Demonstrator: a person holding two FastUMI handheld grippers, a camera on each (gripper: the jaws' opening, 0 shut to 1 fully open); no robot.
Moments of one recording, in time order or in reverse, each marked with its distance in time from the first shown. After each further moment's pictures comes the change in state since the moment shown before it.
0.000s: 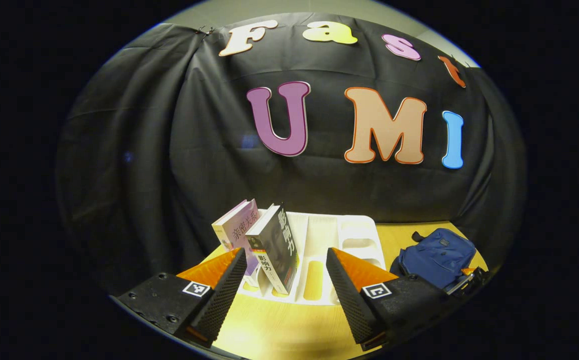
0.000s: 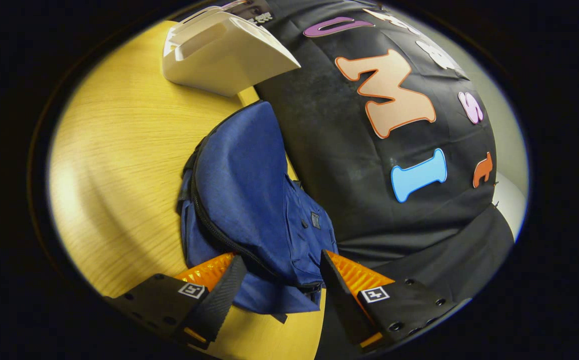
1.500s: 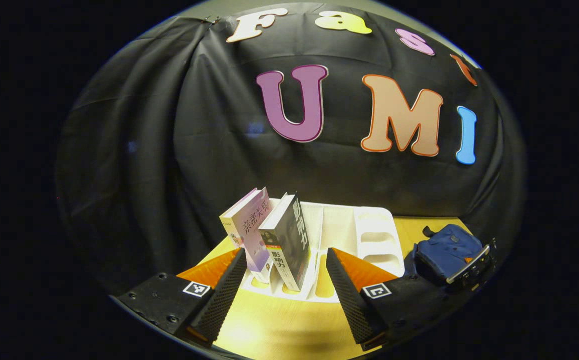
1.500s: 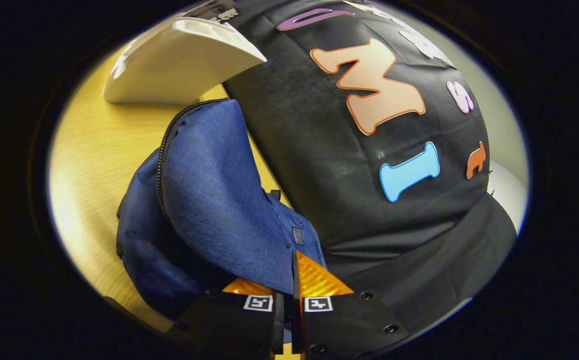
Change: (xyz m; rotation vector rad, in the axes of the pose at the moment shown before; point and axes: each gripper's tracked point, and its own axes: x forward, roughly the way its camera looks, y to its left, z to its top) left arm 0.035 0.032 -0.015 -0.017 0.095 0.024; right arm 0.050 -0.041 0.032 0.094 0.028 -0.076
